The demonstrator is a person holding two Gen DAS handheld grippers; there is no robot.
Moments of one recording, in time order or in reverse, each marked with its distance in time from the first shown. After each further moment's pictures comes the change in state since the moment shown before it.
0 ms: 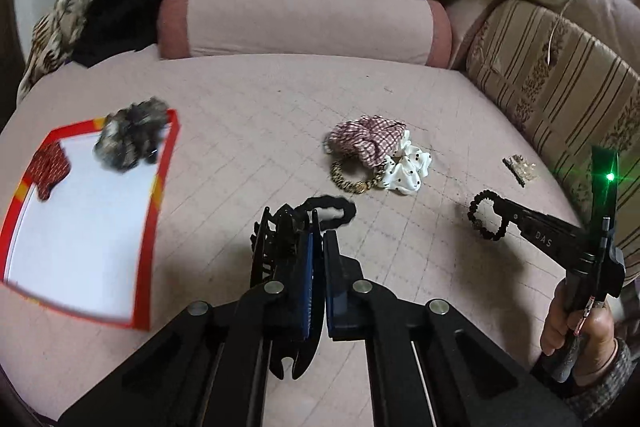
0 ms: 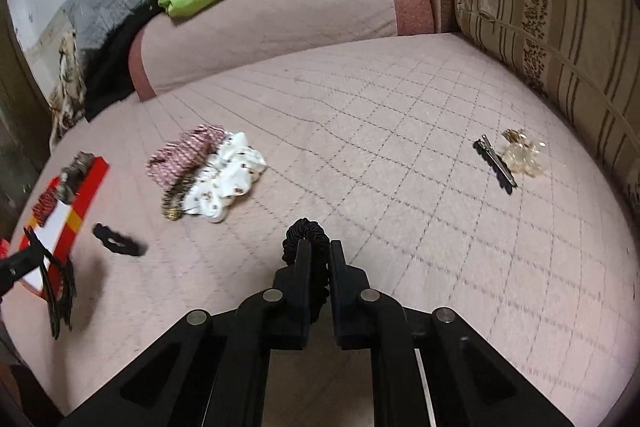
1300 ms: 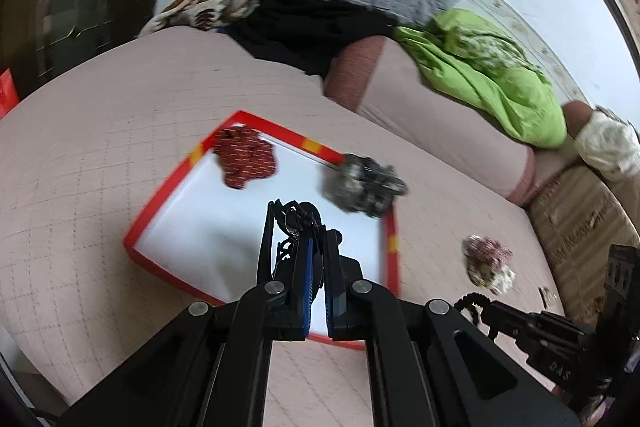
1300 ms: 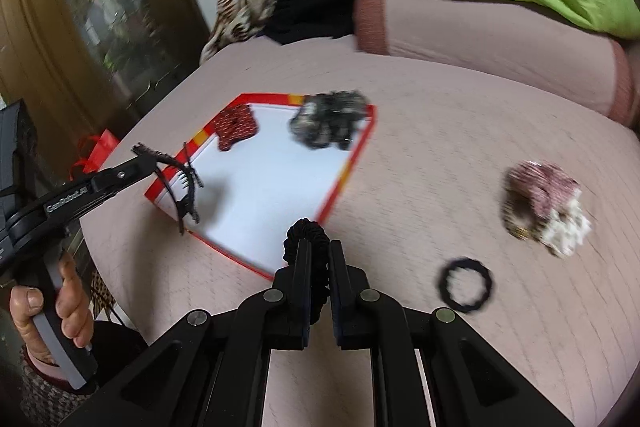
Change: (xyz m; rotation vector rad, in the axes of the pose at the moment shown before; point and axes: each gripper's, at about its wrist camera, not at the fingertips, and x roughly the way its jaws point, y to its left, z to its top) left arm -0.101 0.247 -0.032 -0.439 -0.225 0.097; right arm -0.026 0.300 -0.026 -0.397 0.128 0.367
